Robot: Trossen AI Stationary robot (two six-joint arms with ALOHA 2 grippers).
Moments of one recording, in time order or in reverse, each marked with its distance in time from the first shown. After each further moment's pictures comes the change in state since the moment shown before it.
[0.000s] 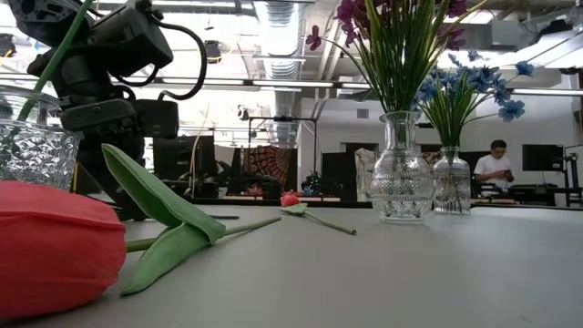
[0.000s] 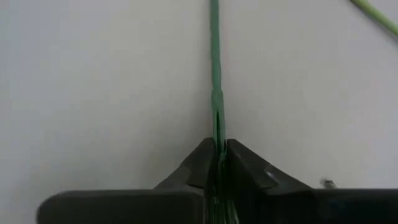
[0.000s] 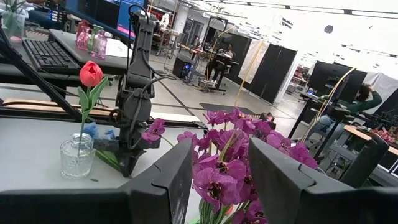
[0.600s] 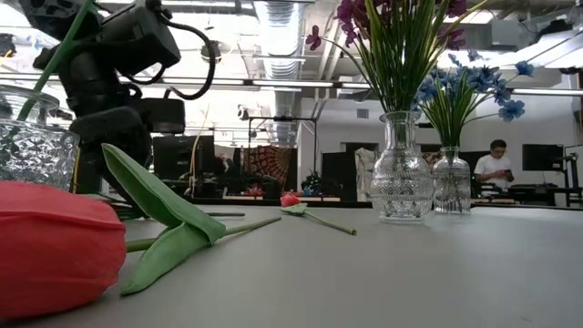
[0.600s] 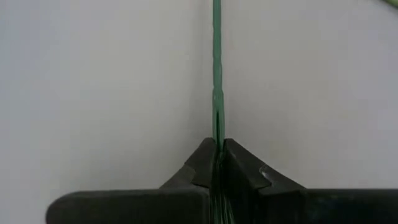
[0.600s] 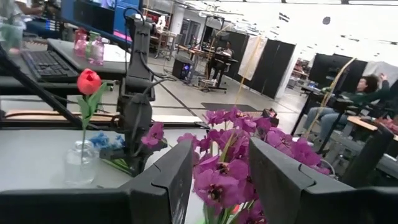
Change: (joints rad) left arm 0.000 0.004 0.067 -0.093 -0.096 0.096; right arm -0.017 0.000 0.000 0.002 0.000 0.059
